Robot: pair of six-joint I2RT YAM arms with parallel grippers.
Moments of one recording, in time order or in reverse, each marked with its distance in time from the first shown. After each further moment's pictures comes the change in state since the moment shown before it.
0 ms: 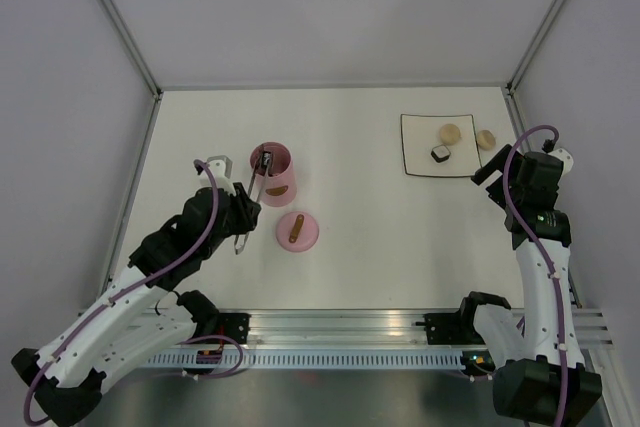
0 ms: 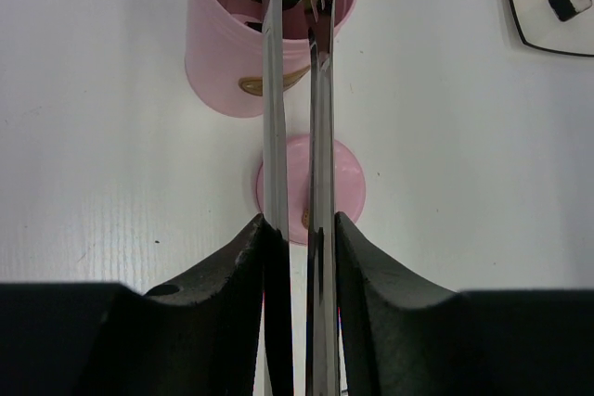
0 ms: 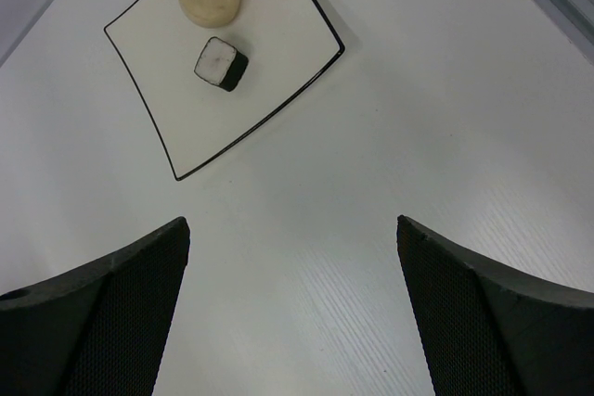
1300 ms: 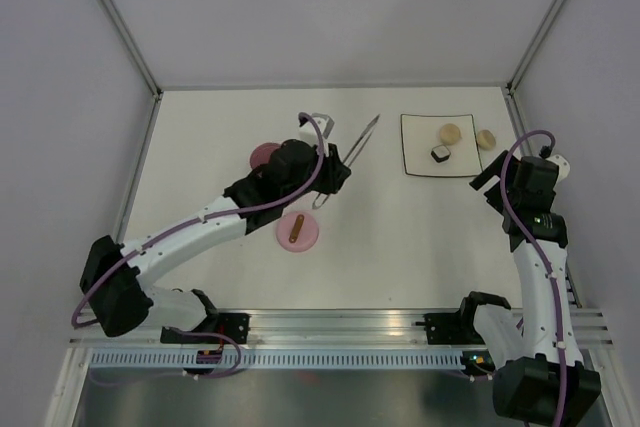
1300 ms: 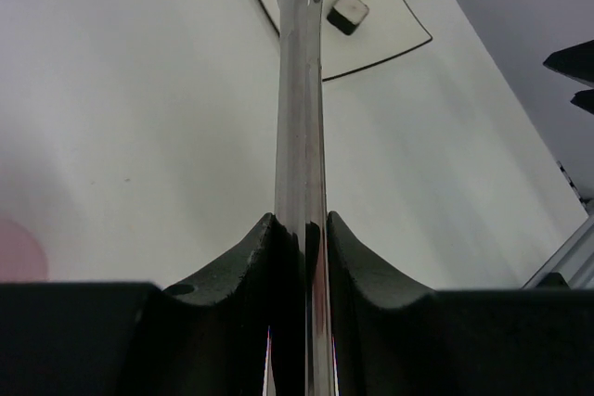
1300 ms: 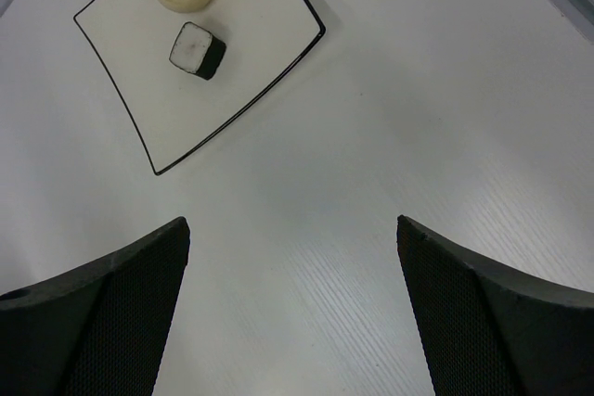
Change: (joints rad) left arm -0.122 0.585 0.248 0.518 0.237 0.141; right arm 0.000 -0.003 -0.047 0.003 0.012 0.011
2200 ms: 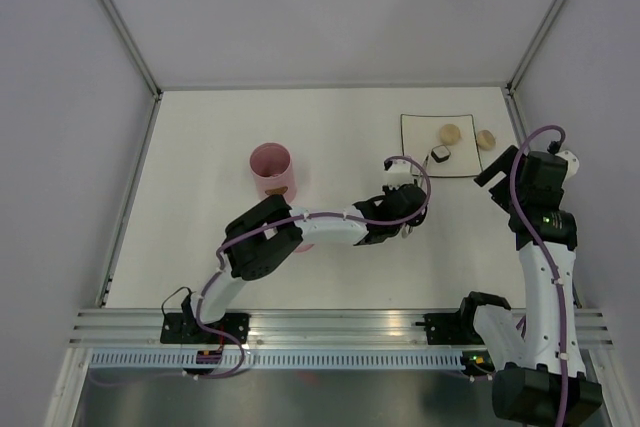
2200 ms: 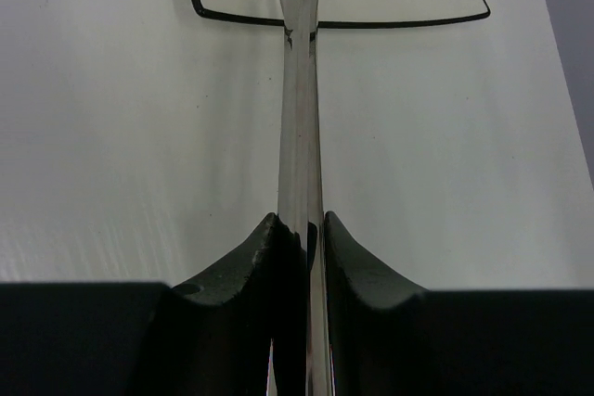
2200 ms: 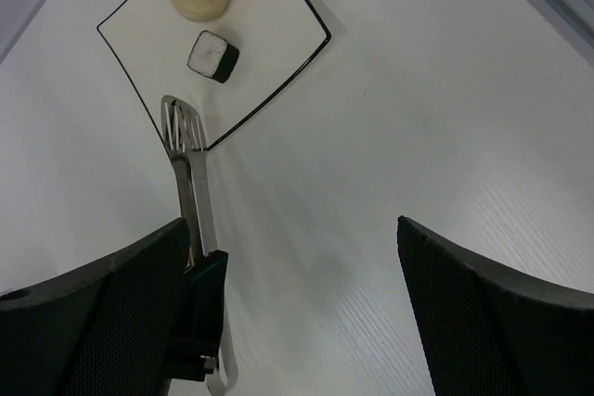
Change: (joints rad) left arm -0.322 0.899 0.465 0.241 -0.388 -0.389; right arm 0.000 -0.015 0.112 -0.117 0.021 0.016
